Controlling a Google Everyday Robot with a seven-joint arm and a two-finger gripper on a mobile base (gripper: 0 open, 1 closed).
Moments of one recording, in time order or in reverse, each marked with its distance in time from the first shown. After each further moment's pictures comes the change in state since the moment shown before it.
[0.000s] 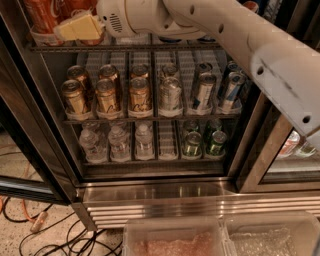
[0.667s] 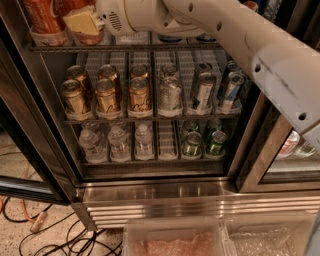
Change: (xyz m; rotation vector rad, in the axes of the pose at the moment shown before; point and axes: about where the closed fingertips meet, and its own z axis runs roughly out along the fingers) arm -0.004 -0.003 0.002 -0.001 -0.002 0.002
